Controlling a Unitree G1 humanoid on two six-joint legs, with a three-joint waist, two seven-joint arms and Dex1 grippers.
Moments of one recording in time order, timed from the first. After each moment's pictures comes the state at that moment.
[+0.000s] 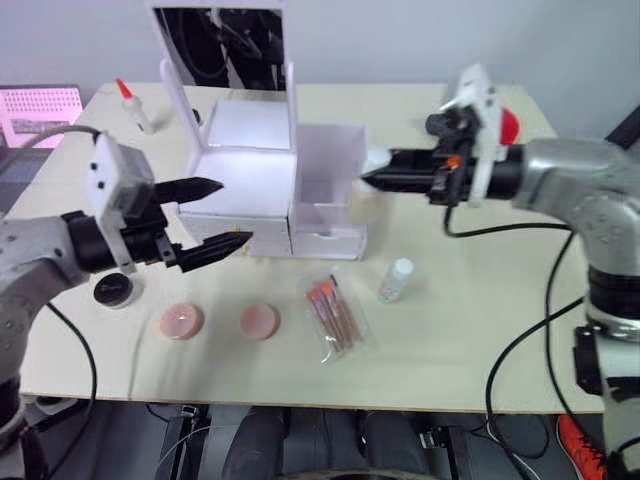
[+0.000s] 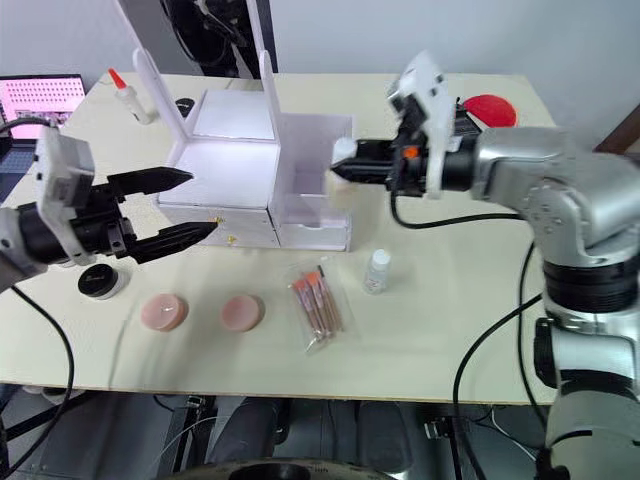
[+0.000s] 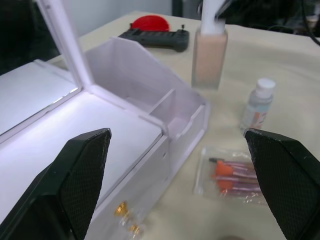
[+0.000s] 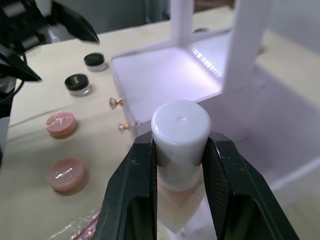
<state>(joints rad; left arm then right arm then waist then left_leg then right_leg) -0.26 0.91 0.45 -0.60 -0.85 0.85 -0.81 -0.89 -0.72 0.05 -0.24 0.75 1.04 0.74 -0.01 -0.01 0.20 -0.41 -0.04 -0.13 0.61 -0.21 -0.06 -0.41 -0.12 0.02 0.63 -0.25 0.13</state>
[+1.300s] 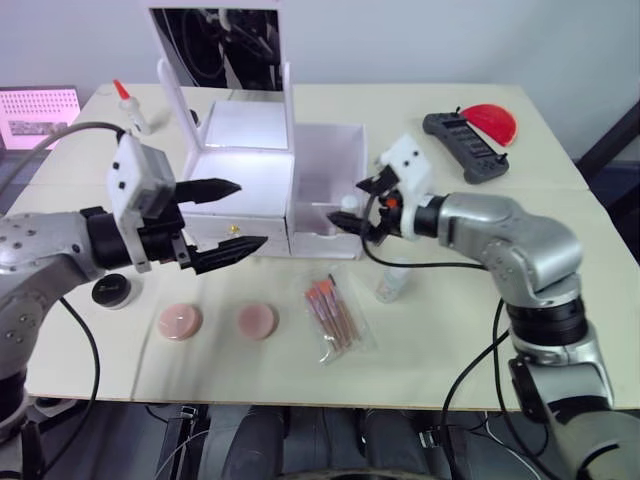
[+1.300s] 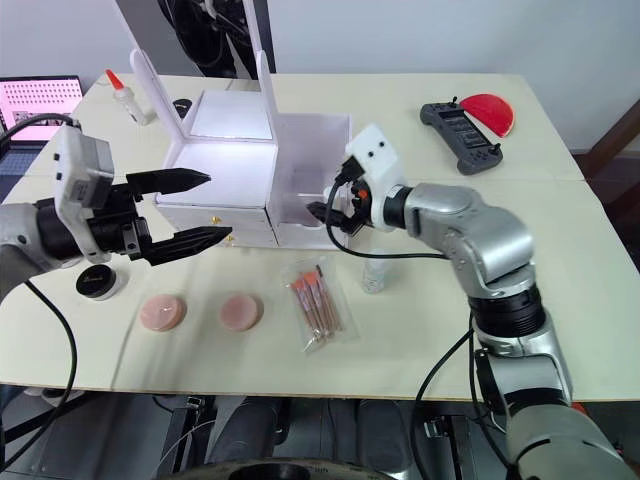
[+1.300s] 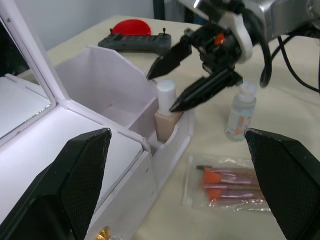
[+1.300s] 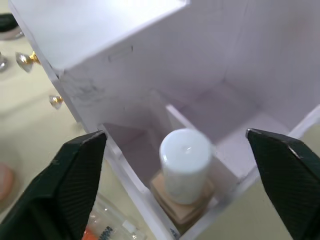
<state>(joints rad) -0.36 0.94 0.30 -0.55 -0.87 0.80 -0.82 -0.75 -0.54 0.08 -0.31 0.53 1.03 0.58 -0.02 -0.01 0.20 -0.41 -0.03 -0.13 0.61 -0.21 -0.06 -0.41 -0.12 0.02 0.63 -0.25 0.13</state>
